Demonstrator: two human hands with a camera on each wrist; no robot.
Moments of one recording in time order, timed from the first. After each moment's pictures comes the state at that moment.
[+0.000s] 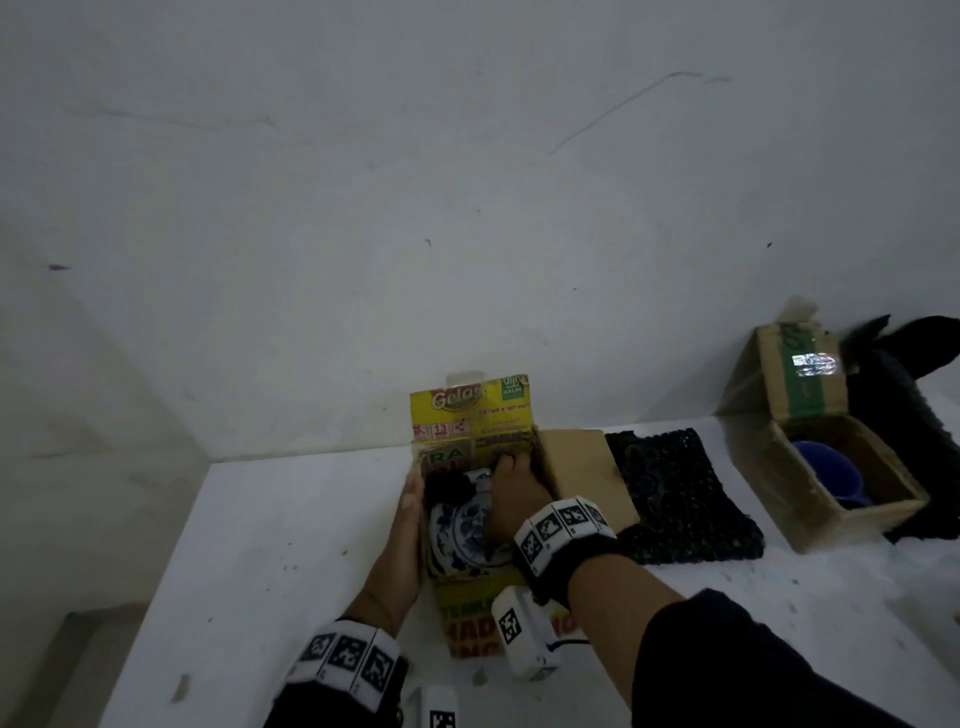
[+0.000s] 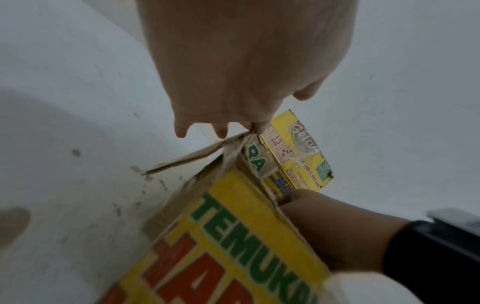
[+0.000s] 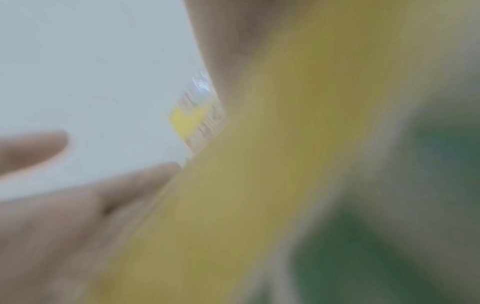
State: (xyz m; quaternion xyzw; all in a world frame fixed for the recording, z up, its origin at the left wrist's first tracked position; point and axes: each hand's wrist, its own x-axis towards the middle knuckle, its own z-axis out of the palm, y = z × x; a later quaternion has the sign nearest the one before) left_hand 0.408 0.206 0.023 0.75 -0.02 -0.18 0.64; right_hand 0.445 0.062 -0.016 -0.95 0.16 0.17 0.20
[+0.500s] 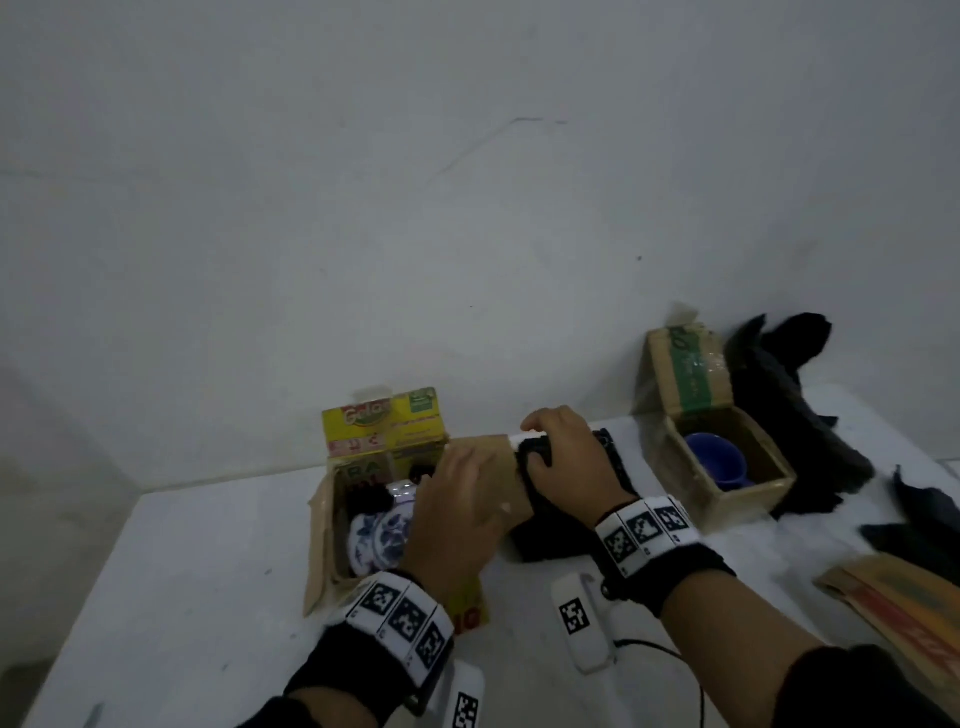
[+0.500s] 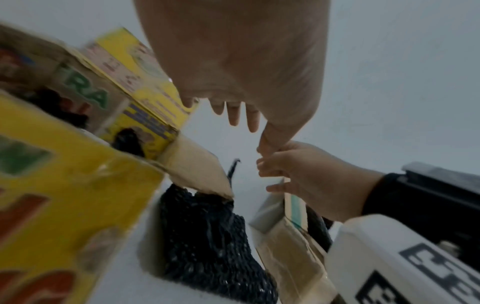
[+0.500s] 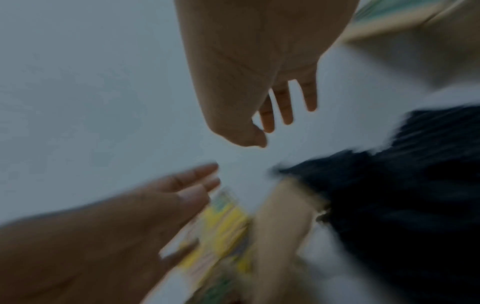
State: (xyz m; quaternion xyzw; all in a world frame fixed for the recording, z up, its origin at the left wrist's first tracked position) left_hand 0.379 0.089 0.035 0.88 -0.32 -0.07 0.34; right_hand 0.354 -0.082 0.041 -0.94 0.10 -0.14 0.30
